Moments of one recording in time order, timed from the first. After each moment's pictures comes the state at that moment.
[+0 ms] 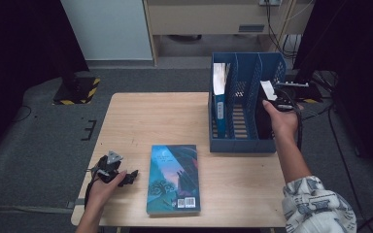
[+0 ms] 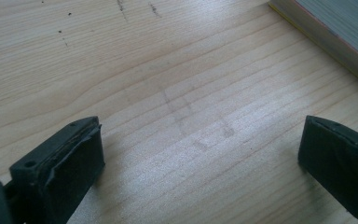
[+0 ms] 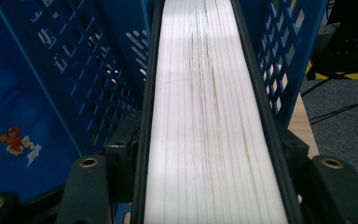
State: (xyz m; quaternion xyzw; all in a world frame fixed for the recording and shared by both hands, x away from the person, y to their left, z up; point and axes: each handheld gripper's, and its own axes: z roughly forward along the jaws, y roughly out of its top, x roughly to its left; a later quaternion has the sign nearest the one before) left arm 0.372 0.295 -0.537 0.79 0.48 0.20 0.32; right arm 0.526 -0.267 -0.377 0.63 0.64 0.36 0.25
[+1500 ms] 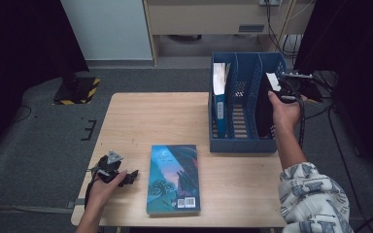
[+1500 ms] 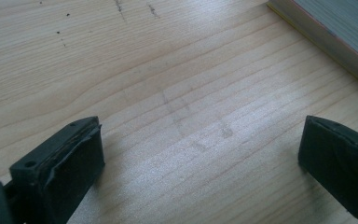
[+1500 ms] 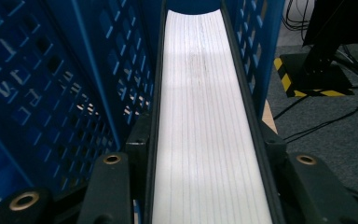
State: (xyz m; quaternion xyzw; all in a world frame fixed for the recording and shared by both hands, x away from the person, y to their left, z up) left arm 0.372 0.294 -0.537 0.79 0.48 0.20 0.32; right arm 0.553 -0.281 -0.366 0.63 0.62 0.36 0.29
